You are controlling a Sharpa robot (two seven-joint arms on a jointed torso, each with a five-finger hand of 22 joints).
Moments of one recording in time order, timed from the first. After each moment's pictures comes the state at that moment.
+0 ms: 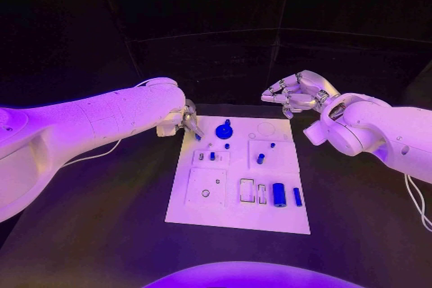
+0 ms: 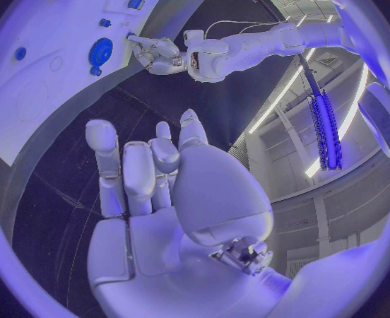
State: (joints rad) left arm 1.39 -0.46 -0.20 0.94 -0.96 0.25 -0.51; left_hand 1.39 0.07 0.12 0.14 0.06 0.97 0.06 0.43 0.49 1.28 -0.02 1.09 0.92 1.47 -0.08 1.57 1.31 0.06 1.46 0.03 1.34 1.25; right arm 1.34 -0.77 -0.09 1.43 -0.66 -0.32 0.18; right_hand 1.37 0.10 -0.31 0.12 0.27 0.98 0.12 0.26 0.21 1.37 0.04 1.06 1.15 1.44 -0.02 1.21 1.17 0.12 1.11 0.09 1.14 0.86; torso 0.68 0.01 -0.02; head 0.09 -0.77
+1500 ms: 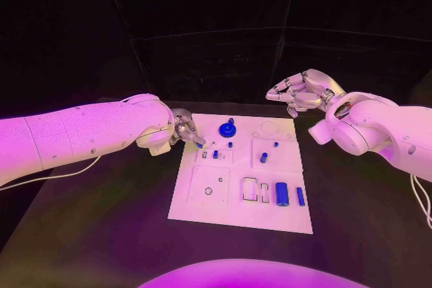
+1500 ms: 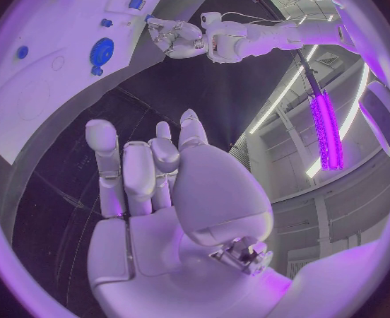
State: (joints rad) left arm 1.38 -0.73 -0.22 1.38 -0.87 -0.01 -0.51; left_hand 1.34 0.00 0.27 0.16 0.05 0.98 0.05 0.48 0.52 1.32 -0.03 1.12 0.96 1.47 -0.08 1.57 1.31 0.06 1.46 0.03 1.34 1.26; right arm 1.34 -0.78 -0.09 1.42 -0.66 -0.32 0.17; right_hand 1.37 0.10 -0.31 0.12 0.27 0.98 0.12 0.26 0.21 1.37 0.04 1.05 1.15 1.44 -0.02 1.21 1.17 0.12 1.11 0.09 1.14 0.86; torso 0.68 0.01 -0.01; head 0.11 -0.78
